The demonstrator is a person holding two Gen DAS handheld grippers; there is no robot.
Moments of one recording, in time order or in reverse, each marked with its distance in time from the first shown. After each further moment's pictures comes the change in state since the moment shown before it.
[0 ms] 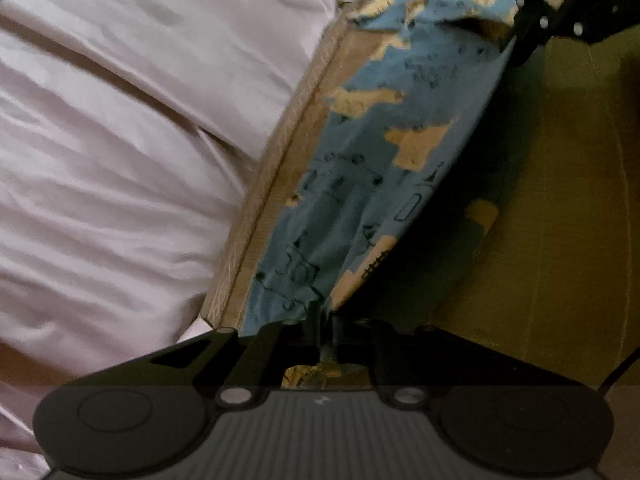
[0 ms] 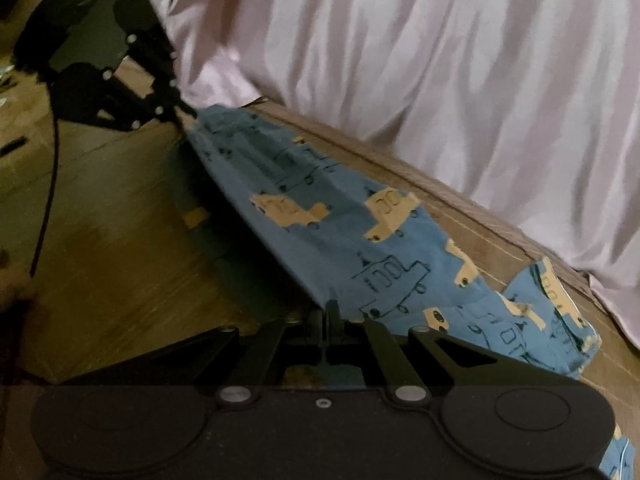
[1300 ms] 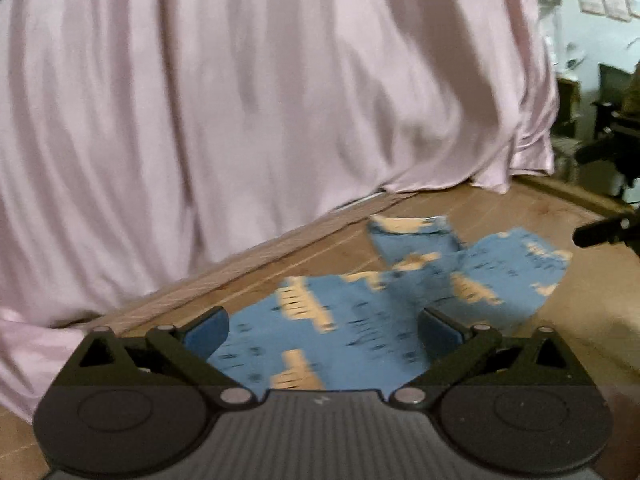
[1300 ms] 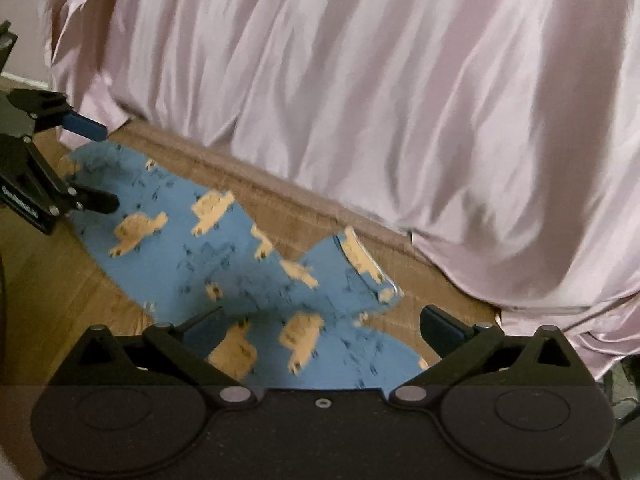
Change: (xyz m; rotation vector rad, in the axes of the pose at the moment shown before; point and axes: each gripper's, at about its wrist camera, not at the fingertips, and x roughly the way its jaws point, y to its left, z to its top) left arm -0.062 0.024 0.072 -0.735 -0.388 -0.245; right arm -0.152 -0.098 0.039 0.127 0.174 -0.292
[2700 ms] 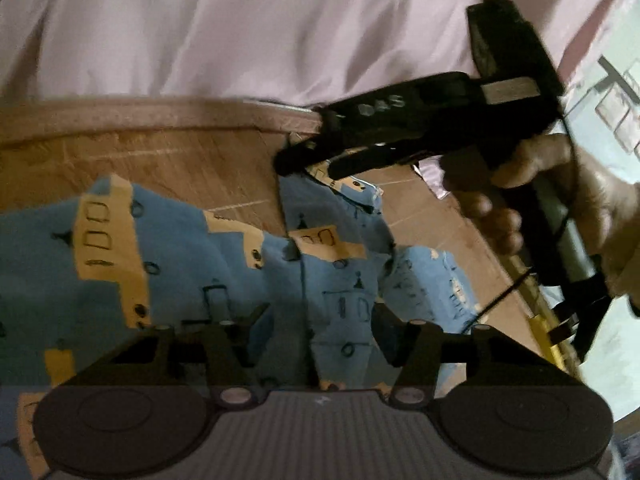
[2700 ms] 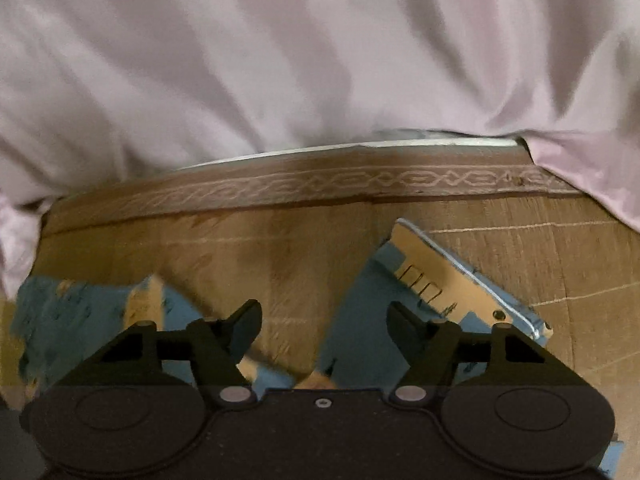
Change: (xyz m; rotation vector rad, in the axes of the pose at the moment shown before) left arm 0.187 0.011 0.003 -0.492 0.273 -0.460; right arm 0.298 -0.069 0.089 0.476 0.368 0.324
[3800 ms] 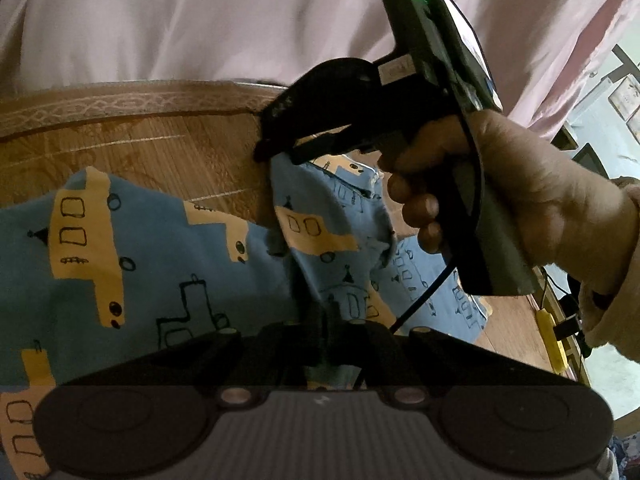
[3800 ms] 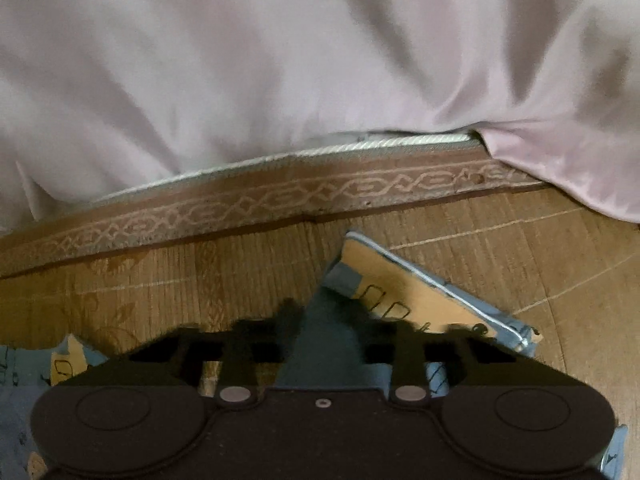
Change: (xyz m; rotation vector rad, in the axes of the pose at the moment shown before) left arm 0.016 -0.018 0.006 -0.002 0.055 0.046; right arm 0.030 -0.003 0.002 0.112 -0.072 -0.203
